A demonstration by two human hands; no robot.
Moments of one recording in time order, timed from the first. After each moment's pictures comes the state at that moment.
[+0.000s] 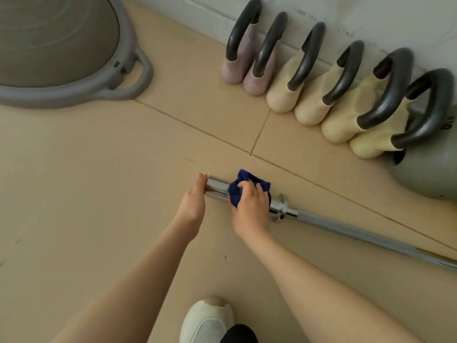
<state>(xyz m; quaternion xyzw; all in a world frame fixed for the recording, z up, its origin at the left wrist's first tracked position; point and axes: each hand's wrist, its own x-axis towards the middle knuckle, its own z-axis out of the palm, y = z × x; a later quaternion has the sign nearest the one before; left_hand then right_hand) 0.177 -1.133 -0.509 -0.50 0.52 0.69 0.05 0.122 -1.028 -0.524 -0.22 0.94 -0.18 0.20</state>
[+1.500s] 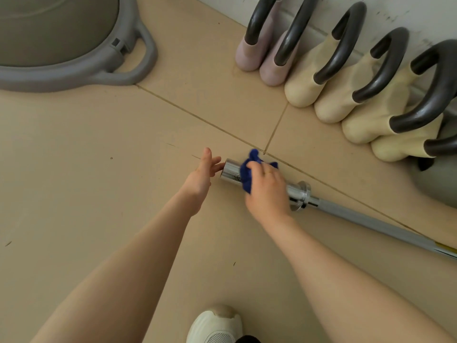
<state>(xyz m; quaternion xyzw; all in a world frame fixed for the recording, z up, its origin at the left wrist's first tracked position) 0.141 -1.182 -0.536 -0.45 0.55 0.70 0.10 0.079 -1.054 -0.523 -0.30 0.93 -0.08 0.17</state>
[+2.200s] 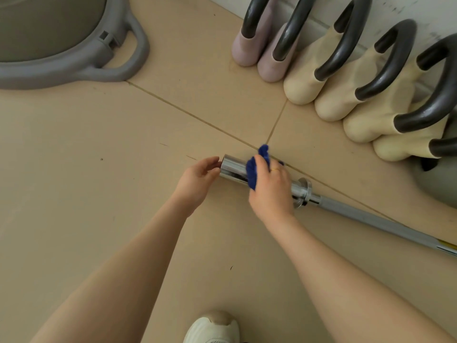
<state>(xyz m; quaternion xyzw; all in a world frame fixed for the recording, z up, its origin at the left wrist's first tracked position) 0.142 -1.184 -0.551 -0.39 0.64 0.65 0.08 0.063 -1.050 -0.537 -0.27 0.95 -0.08 0.15</state>
